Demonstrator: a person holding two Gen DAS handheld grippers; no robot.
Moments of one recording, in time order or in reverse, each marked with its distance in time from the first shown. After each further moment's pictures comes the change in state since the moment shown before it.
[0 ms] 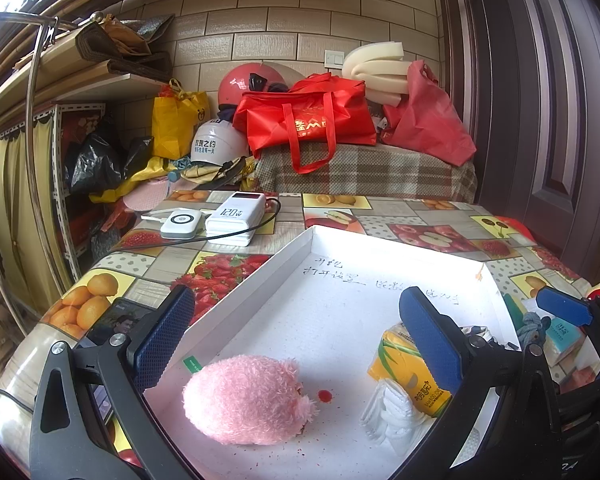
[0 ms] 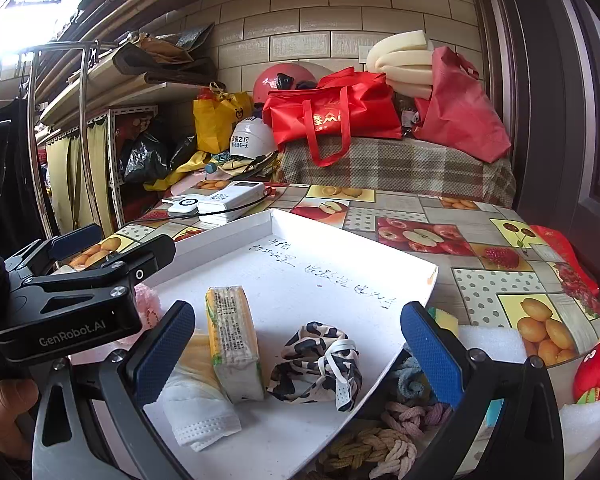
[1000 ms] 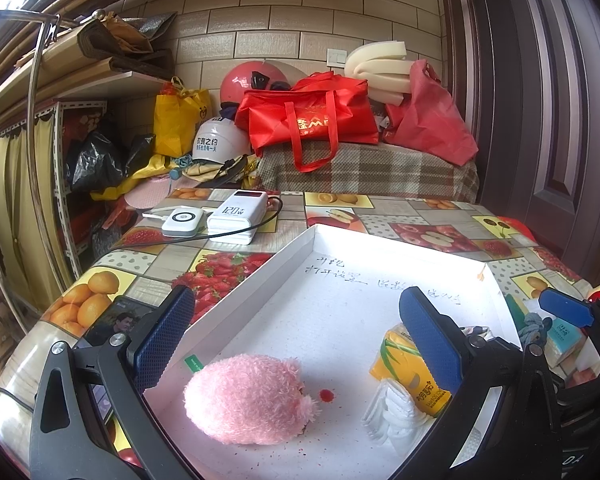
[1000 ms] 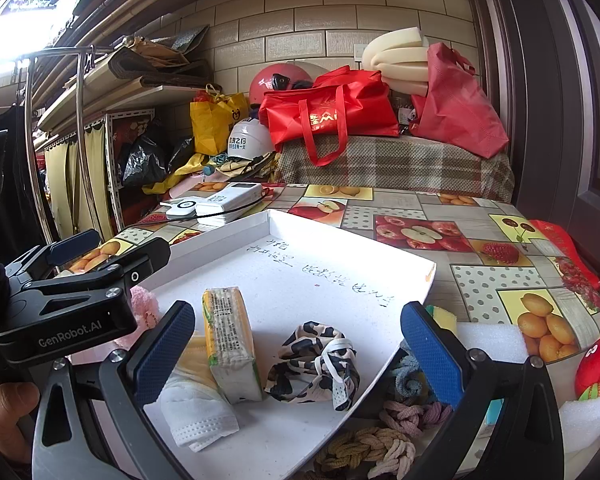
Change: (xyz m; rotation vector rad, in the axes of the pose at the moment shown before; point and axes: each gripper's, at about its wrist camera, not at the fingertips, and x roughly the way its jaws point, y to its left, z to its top) left arm 0.002 0.003 -0.001 -0.004 0.006 -0.001; right arm -0.001 -0.006 0.000 0.013 -0.001 0.000
